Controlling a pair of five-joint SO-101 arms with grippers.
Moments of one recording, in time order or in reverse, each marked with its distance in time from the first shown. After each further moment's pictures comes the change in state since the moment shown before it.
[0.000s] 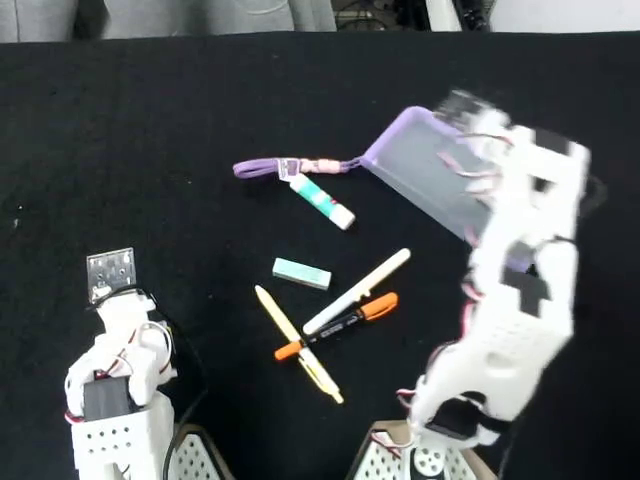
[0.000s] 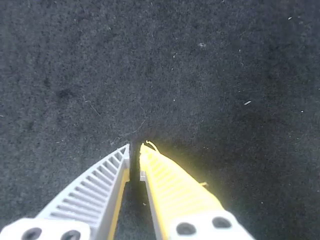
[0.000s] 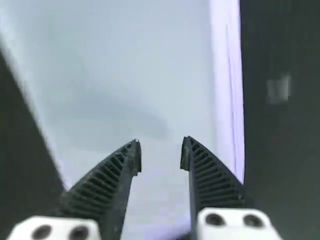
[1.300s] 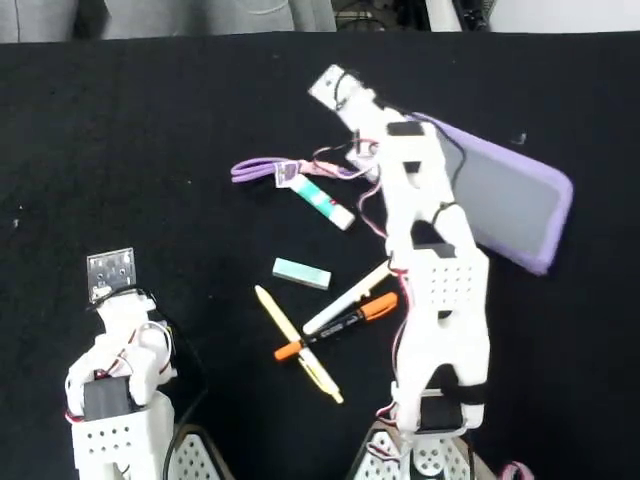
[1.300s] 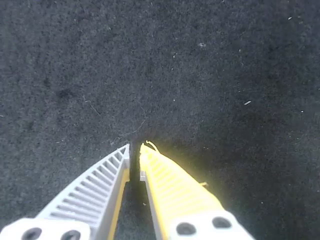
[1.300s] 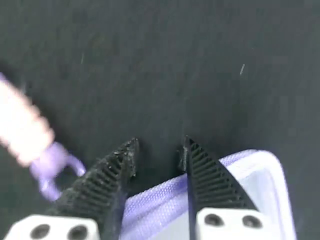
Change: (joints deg) left arm 0.0 0.0 0.0 0.0 0.0; right arm -19.5 21.5 -17.5 -9.6 -19.7
